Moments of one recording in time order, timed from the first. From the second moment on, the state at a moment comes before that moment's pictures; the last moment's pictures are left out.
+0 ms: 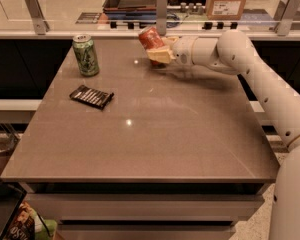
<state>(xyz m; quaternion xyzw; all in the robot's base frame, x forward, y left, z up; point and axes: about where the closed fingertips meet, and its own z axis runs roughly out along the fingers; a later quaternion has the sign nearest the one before) 0.799 -0.032 0.858 -0.41 0.66 0.26 0.57</state>
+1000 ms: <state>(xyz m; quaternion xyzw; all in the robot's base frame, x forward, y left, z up) 0.799 -0.032 0.859 -0.41 0.66 0.26 0.57</state>
